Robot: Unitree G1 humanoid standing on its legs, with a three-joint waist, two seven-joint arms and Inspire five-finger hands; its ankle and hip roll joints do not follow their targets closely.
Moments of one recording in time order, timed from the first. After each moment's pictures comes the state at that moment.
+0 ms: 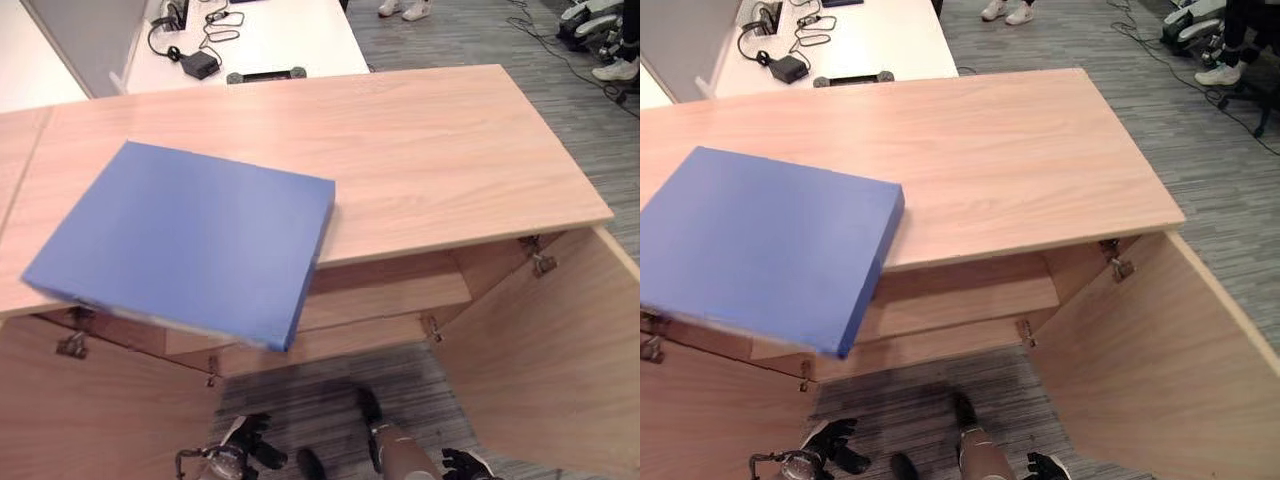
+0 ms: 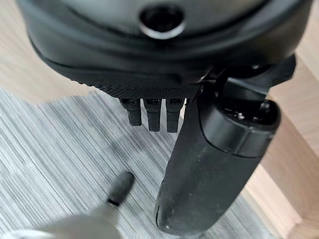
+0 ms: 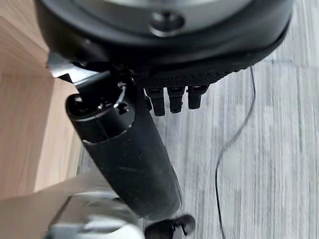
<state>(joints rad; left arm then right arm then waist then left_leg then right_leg) -0.15 0.25 -0.35 1.27 0.04 -0.13 0.07 0.00 -0.24 0.30 1.22 0.09 -0.06 -0.04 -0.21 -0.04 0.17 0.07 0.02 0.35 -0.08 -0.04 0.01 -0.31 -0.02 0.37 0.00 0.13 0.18</state>
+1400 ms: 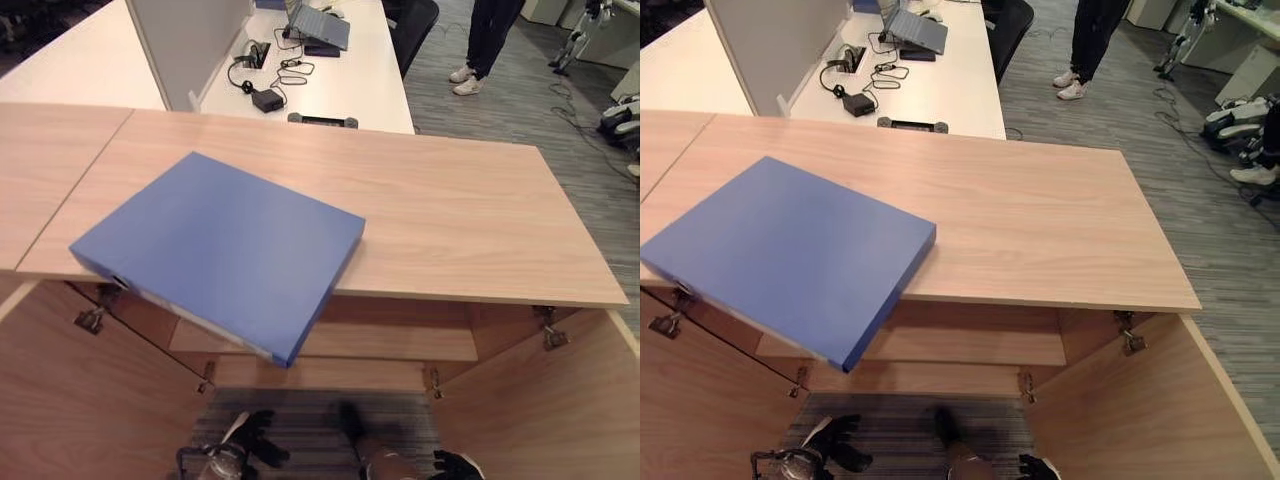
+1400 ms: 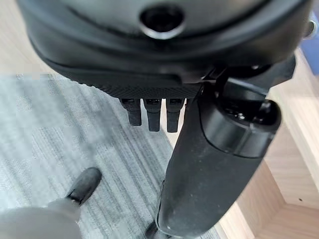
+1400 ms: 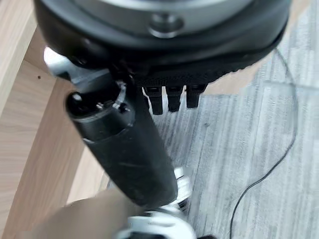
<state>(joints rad) -0.12 0.29 -0.34 1.23 0.05 -0.13 0.05 -0.01 -0.22 0.27 1.23 0.12 -0.05 -0.04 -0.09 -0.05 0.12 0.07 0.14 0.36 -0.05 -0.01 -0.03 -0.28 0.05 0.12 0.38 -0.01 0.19</state>
